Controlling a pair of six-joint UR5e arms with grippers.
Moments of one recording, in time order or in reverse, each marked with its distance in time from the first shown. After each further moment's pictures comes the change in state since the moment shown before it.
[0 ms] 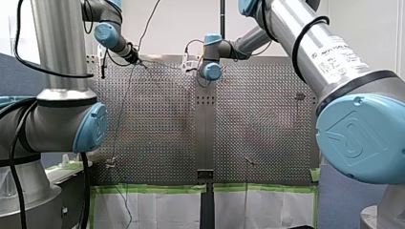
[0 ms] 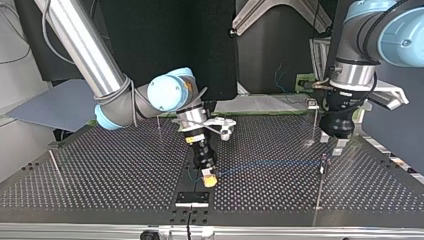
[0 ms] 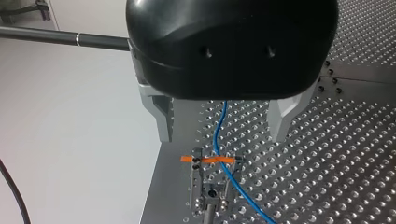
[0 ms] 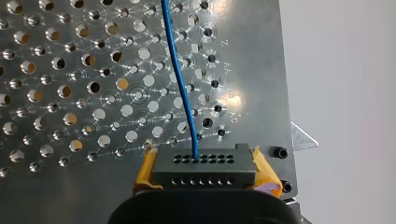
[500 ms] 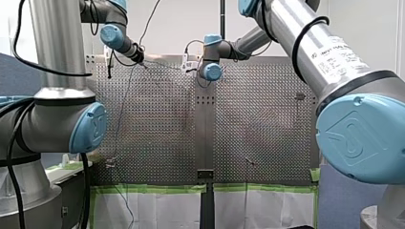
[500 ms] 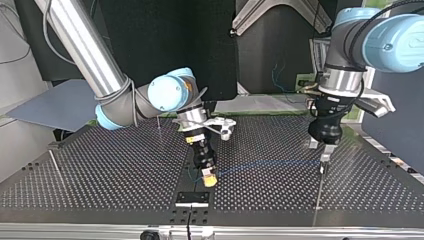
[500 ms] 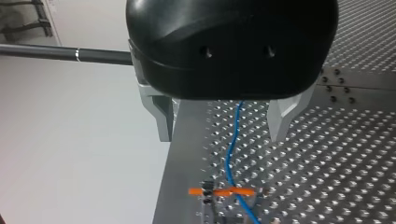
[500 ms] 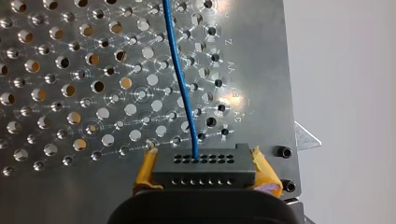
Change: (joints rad) left arm -0.073 -0.043 0.031 0.052 -0.036 0.002; right arm 0.000 0.002 0.000 0.000 0.001 0.000
